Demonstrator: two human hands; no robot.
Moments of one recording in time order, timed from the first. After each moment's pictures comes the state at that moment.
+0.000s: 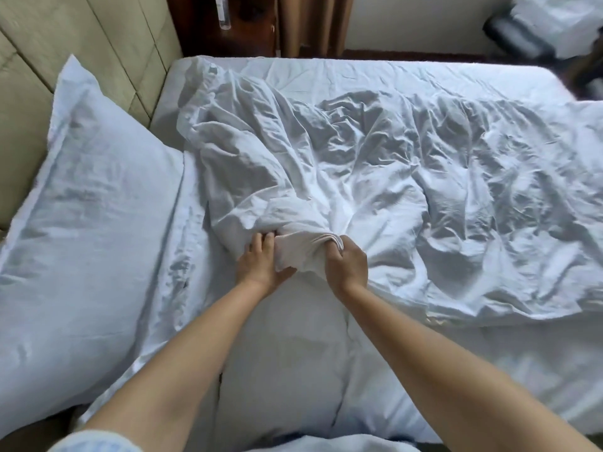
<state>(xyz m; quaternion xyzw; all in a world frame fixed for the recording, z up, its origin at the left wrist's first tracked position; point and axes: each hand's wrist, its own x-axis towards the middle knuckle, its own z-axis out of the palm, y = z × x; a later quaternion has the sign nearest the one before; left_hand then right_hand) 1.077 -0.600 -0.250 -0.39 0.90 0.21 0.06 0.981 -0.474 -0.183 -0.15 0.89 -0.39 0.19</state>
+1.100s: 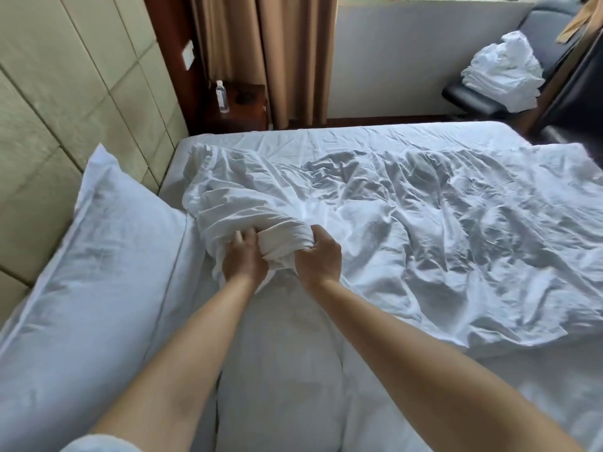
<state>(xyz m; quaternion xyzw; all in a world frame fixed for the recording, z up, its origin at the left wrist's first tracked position) 1.044 -0.618 -0.148 -0.44 0.87 0.18 -0.10 0.984 -0.491 -0.084 -0.20 0.84 -0.49 0.13</state>
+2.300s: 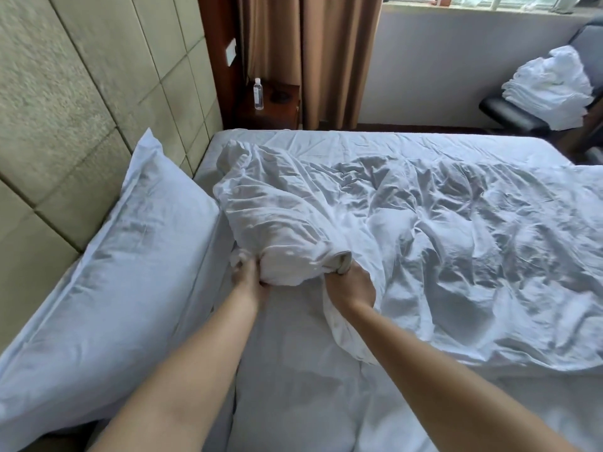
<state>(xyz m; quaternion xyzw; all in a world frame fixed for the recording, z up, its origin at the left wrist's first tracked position) 1.093 -0.640 -0.207 -0.51 0.28 0.75 -0.31 1.002 -0.473 -0.128 -0.20 0.91 -0.31 0.18</state>
